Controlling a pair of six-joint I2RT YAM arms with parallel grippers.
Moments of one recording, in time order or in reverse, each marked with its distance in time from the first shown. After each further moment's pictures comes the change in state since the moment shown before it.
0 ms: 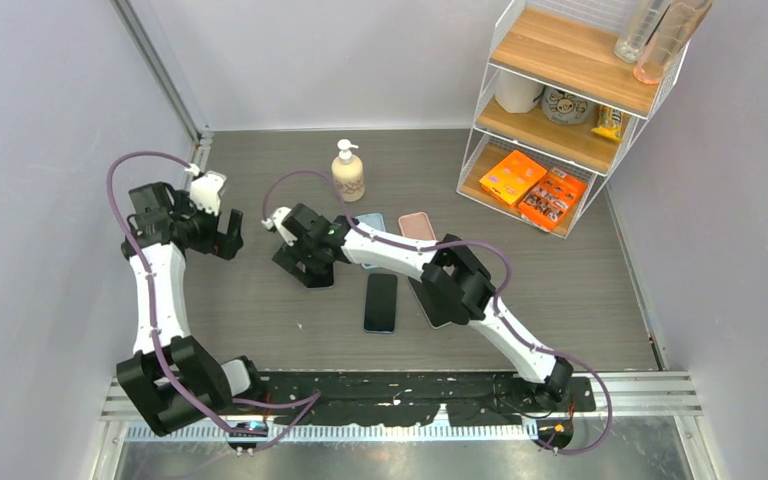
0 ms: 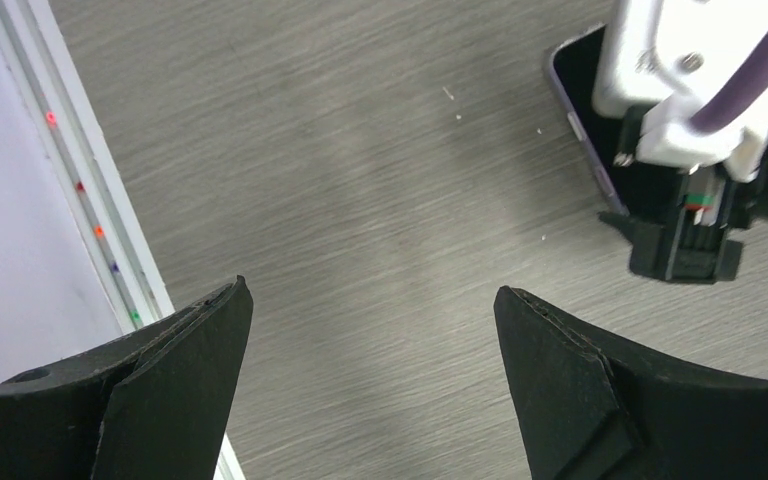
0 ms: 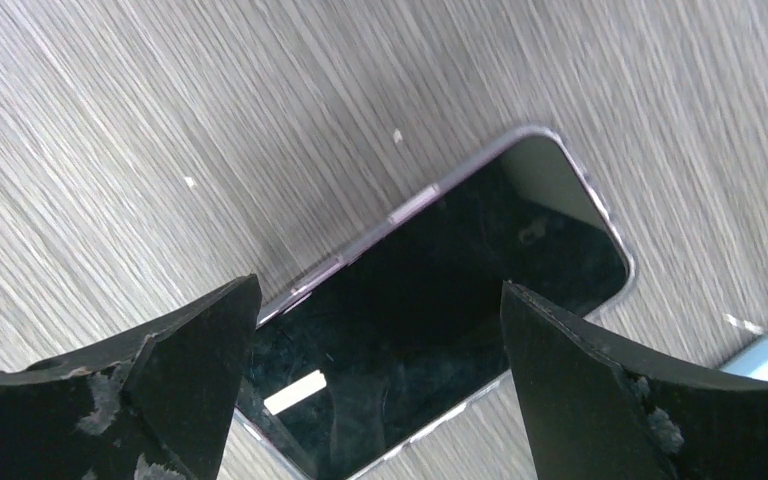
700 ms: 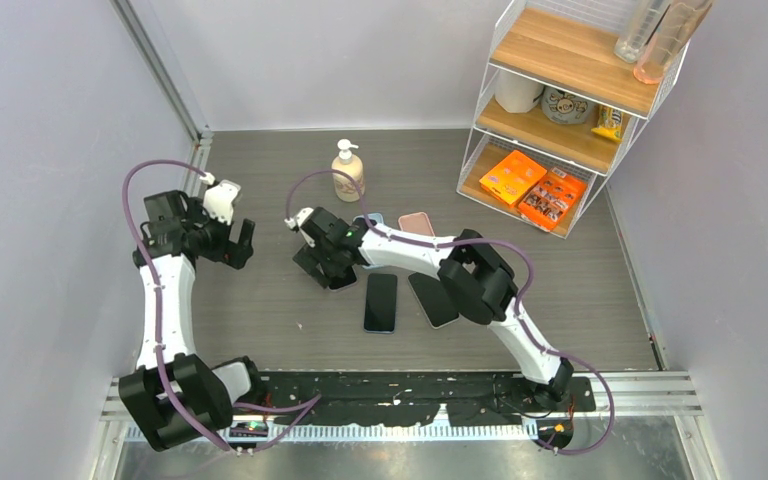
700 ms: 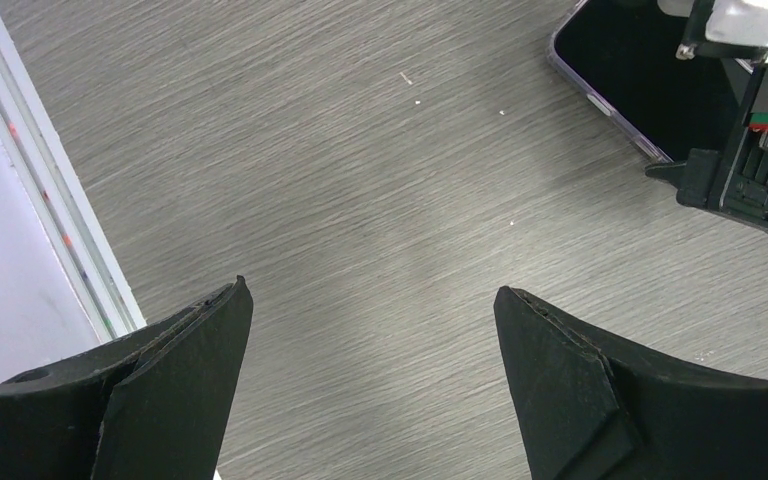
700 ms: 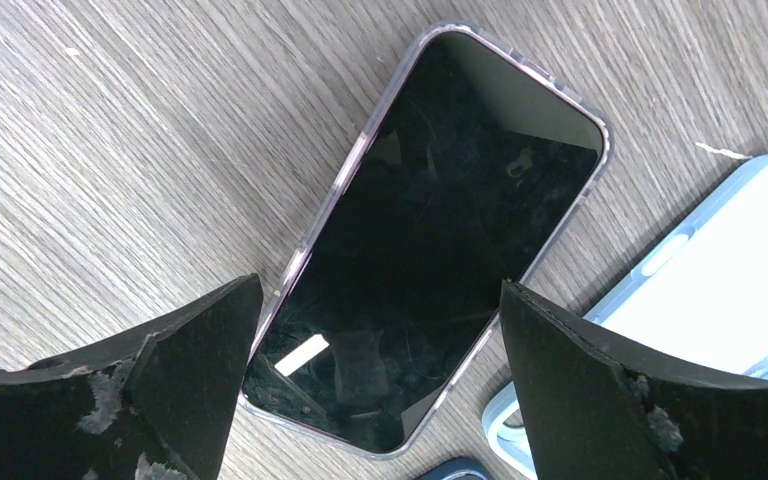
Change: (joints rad) left arm -0.067 -0.078 -0.096 0.010 -0.029 -0.005; right arm -0.026 -0.186 -0.302 0.042 0.067 0.081
